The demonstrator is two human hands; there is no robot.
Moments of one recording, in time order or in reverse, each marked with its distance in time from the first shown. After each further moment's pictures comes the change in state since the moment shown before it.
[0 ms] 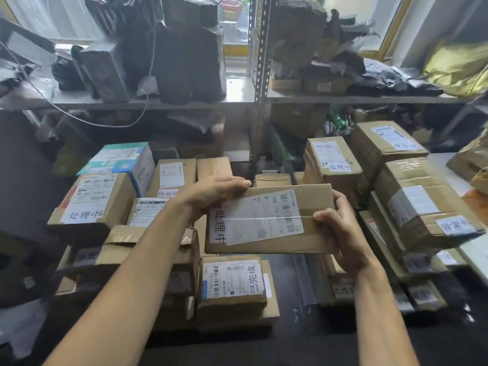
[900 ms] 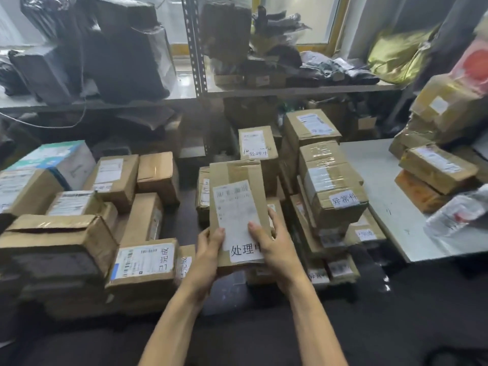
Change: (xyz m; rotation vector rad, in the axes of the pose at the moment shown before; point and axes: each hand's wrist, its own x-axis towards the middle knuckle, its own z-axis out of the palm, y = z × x) left_hand -0.044 -0.015 0.285 -0.595 0.327 -0.042; right_hand -0.063 0.030 -0.117 0.015 0.000 0.114
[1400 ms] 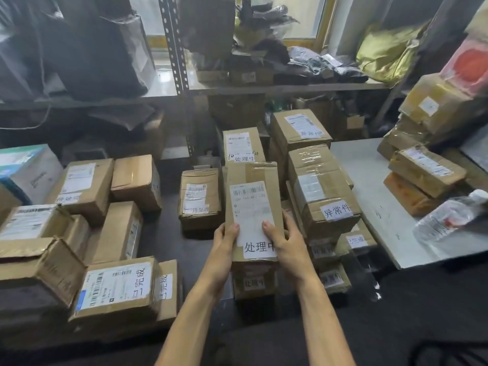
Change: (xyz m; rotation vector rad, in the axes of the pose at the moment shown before) left_hand 0.066 -0.007 0.050 0.058 -0.157 -0.043; right_hand 0.051 0.004 -0.052 -0.115 0.155 0.060
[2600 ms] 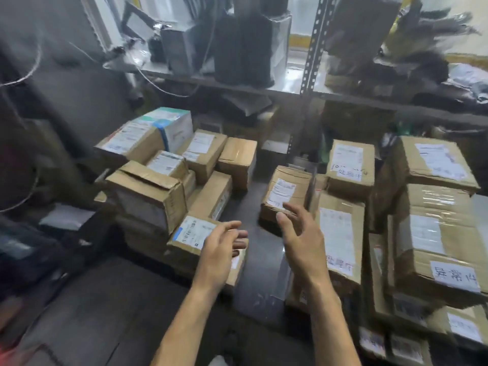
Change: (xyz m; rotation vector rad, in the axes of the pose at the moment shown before) left_hand -0.083 0.009 -0.083 0.014 0.638 0.150; right_hand -0.026 -0.040 0.105 -0.341 -0.306 -0.331
